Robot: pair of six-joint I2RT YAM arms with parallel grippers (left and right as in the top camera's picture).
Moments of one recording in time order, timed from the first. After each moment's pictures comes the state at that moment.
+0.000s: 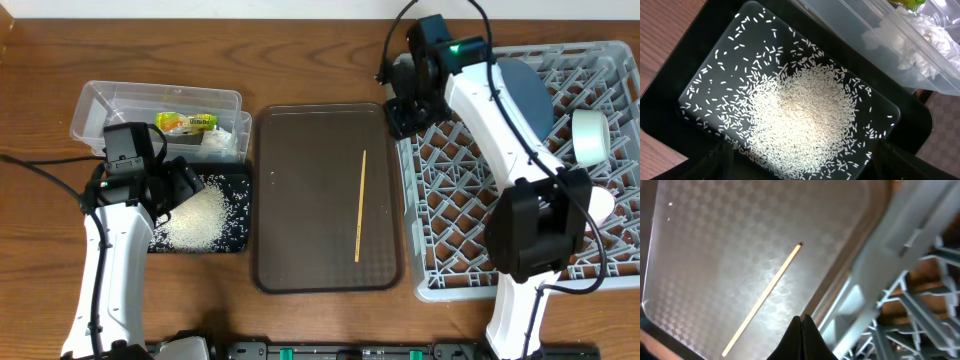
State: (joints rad) left arm 0.21 1.32 0.96 -0.81 -0.06 -0.42; right arm 0.30 2.10 1.91 -1.22 -0.28 -0.16
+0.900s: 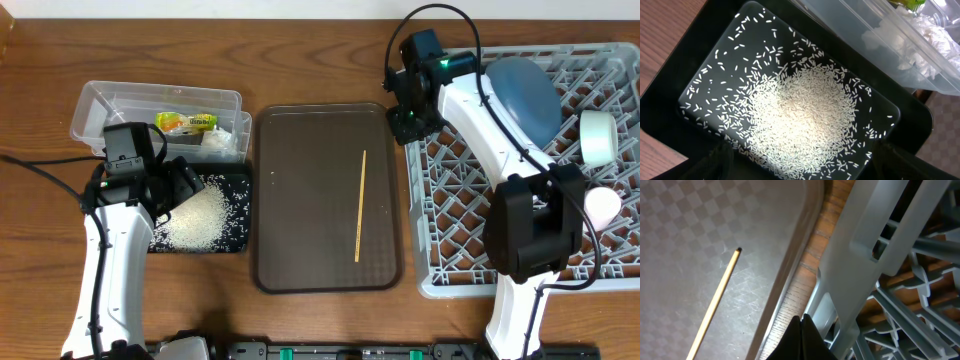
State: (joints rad) left arm 0.21 1.32 0.96 -0.81 -0.06 -0.42; right arm 0.30 2.10 1.79 -1.08 -0.06 -0.09
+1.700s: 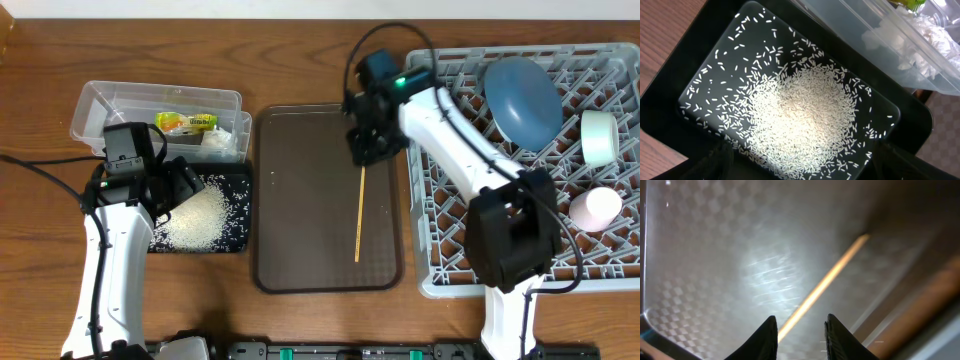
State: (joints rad) left arm 0.21 1.32 0.96 -0.81 -0.06 -0.42; right arm 0.48 2.10 1.75 -1.11 -0.23 0.05
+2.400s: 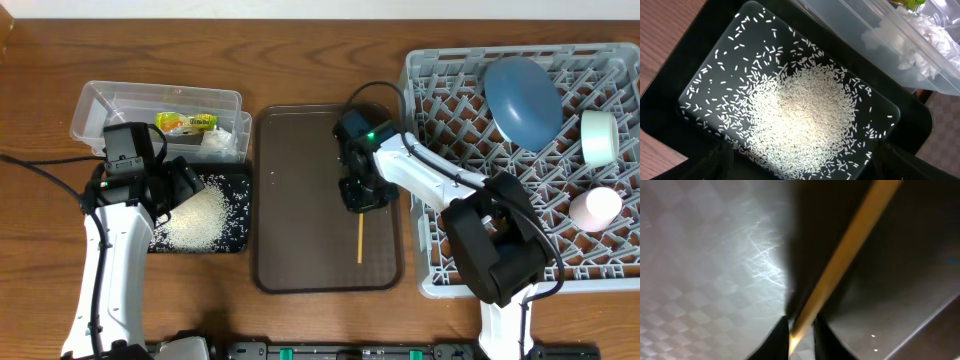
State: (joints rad) left arm 0.21 1.32 0.96 -0.81 -0.06 -0.42; right arm 0.59 2.07 1.42 -0.95 -0.13 0.30
